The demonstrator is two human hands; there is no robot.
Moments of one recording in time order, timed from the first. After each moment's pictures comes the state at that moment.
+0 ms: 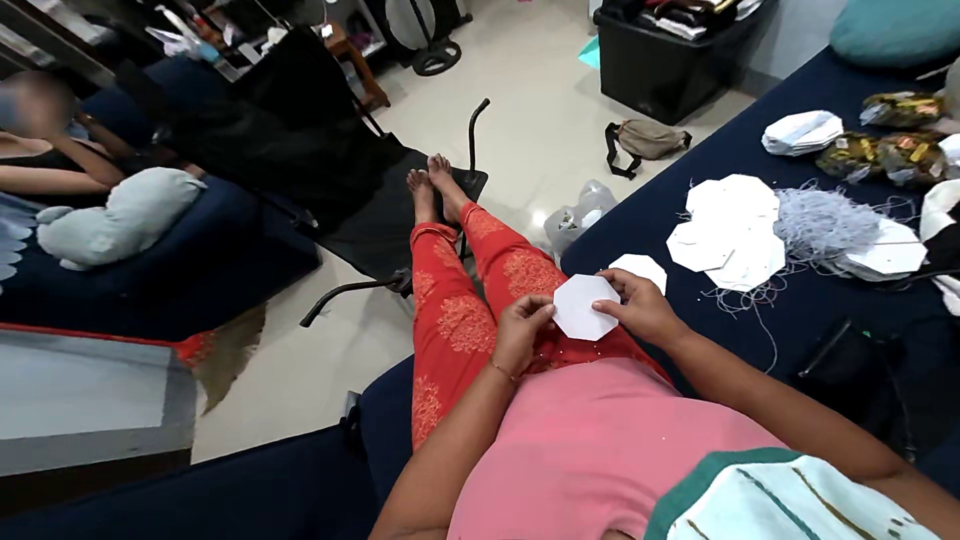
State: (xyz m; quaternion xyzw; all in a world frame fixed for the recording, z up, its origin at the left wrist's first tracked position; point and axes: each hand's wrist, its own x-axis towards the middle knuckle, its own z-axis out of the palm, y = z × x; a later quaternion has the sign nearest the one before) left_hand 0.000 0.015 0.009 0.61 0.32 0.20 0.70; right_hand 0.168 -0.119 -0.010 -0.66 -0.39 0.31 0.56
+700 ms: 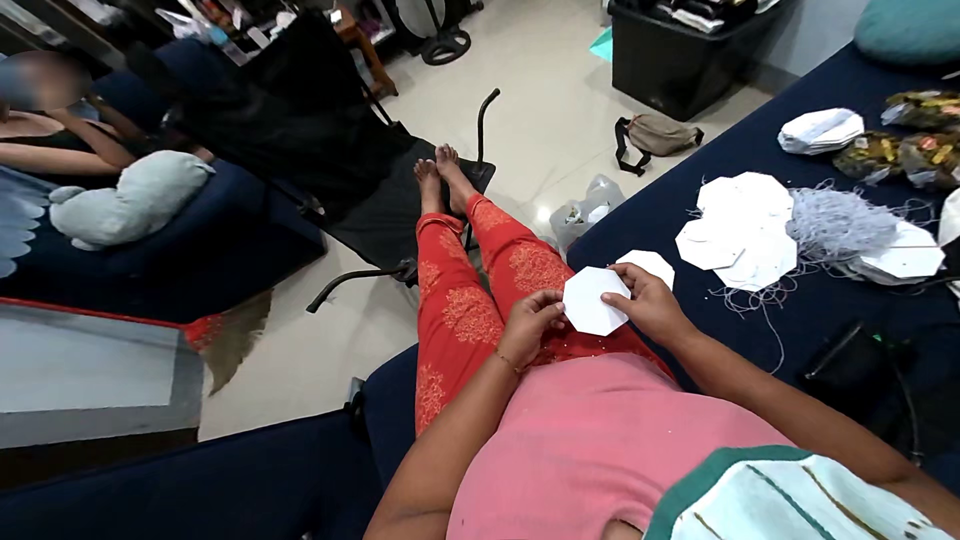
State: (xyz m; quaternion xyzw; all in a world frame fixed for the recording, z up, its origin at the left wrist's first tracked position) left_hand -0.001 0.015 0.012 0.58 0.32 0.13 0.73; right_hand 0.165 -0.119 -0.017 -0.67 -0.34 0.31 0.58
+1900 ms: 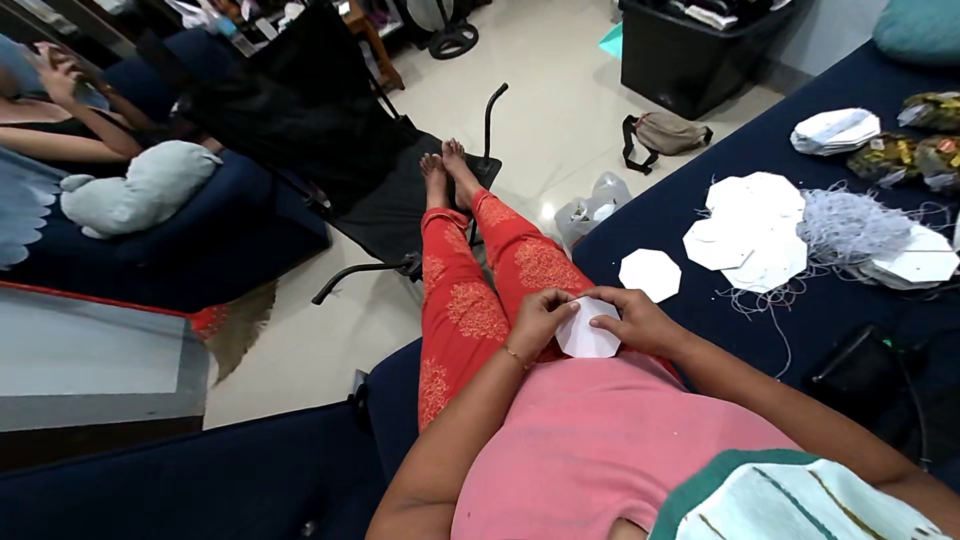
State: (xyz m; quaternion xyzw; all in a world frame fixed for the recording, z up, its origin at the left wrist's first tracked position) left_hand 0.001 0.017 0.009 0.69 0.28 0.12 0.65; right_hand 0.153 -0.117 -0.005 -0.63 -0.53 0.34 0.45
